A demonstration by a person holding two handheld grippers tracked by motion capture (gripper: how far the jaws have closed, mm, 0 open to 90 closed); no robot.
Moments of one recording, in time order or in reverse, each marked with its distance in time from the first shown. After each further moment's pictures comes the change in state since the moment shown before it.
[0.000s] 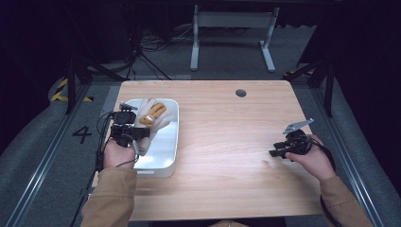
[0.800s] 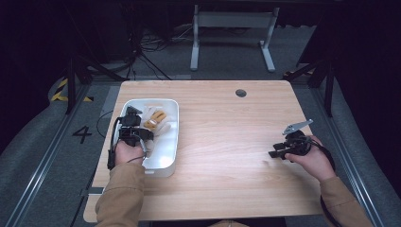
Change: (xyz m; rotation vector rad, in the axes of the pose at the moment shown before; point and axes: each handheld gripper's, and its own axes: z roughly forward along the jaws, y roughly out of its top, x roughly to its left) left arm 0.013 0.002 0.053 0.089 0.014 -0.110; right arm 0.000 -0.002 0.002 0.004 0.012 -0.005
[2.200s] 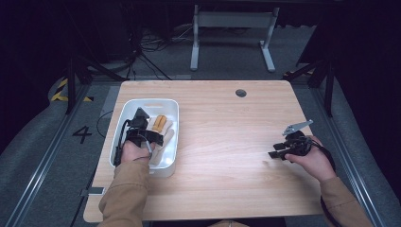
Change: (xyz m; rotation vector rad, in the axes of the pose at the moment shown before) left arm -0.004 0.005 0.033 0.182 0.043 -0.003; right arm 0.000 -0.001 0.001 -0.001 -0.002 -0.005
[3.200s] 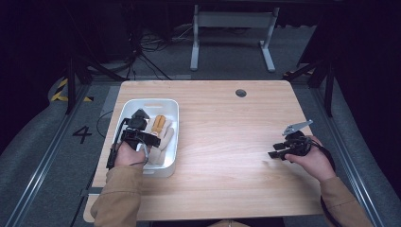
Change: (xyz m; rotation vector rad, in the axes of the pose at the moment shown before) left arm -0.012 -0.018 -0.038 -0.090 0.098 0.132; right arm 0.000 0.000 0.001 -0.003 0.002 -0.007
